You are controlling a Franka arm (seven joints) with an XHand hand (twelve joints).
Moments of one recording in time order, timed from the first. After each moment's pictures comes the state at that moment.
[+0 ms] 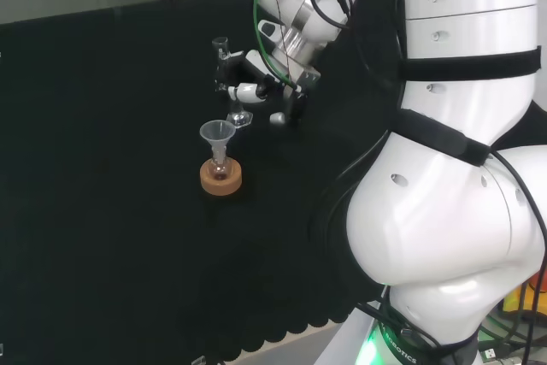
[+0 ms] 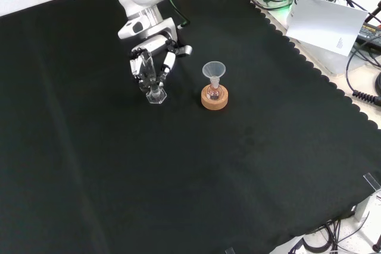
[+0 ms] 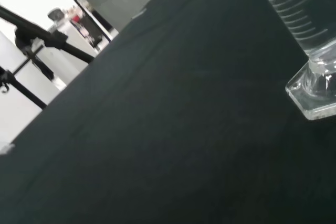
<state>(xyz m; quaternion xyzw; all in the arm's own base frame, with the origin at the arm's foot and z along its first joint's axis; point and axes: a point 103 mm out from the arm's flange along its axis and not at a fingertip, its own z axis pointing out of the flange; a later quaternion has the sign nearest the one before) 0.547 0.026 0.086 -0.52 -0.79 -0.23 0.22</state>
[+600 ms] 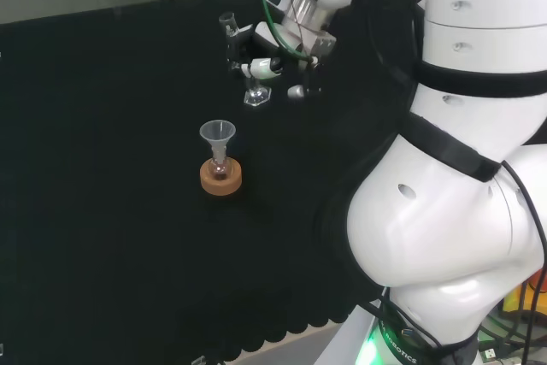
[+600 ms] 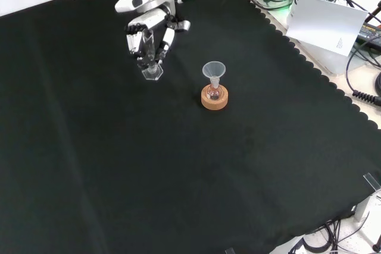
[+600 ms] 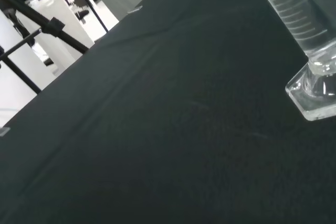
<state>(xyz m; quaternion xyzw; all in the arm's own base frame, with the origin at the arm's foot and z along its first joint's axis) 0.530 -0.003 0.152 -0.52 -0.82 -0.17 0.17</state>
